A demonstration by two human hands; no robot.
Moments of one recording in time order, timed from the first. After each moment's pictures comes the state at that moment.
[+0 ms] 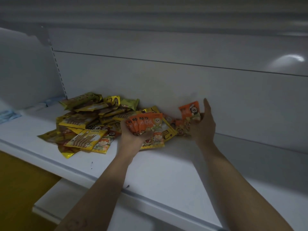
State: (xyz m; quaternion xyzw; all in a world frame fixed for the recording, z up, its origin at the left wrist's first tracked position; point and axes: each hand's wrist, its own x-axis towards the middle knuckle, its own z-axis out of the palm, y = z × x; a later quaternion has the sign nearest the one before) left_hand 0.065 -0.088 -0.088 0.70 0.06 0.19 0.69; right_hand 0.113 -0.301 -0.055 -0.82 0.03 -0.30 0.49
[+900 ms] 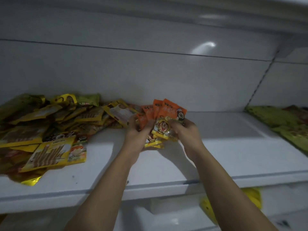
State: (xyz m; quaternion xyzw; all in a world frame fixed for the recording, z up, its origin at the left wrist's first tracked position) left_hand 0.048 -0.128 -0.076 0.60 -0.09 -0.06 0.79; right_hand -0.001 -0.275 -0.058 -0.69 0.13 -0.19 0.68
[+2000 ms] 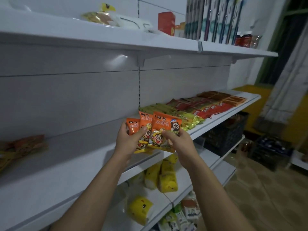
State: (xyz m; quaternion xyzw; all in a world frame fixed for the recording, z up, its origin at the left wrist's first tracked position) left_hand -0.115 -0.408 -0.037 0.59 -0.27 -0.20 0.74; right_hand -0.243 -0.515 -0.037 -0.62 0.25 -0.36 0.65
